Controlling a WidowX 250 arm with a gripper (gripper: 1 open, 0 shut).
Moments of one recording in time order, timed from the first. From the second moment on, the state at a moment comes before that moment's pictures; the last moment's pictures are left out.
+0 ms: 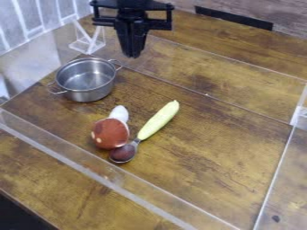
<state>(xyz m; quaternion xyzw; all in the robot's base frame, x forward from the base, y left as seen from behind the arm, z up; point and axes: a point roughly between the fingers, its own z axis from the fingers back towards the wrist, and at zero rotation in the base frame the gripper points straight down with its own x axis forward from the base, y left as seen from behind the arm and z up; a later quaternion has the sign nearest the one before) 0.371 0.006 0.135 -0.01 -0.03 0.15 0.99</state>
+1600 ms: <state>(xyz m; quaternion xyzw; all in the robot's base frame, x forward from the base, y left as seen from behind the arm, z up) 0.435 -0.030 0.101 -0.03 -0.02 0.15 0.99</state>
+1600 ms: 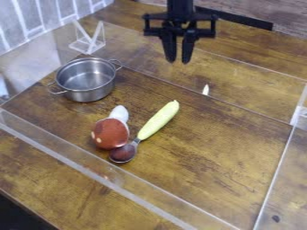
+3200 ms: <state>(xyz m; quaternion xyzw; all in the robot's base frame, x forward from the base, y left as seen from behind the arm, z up) 0.405 -0.015 0.064 -0.01 0.05 0.12 0.99</state>
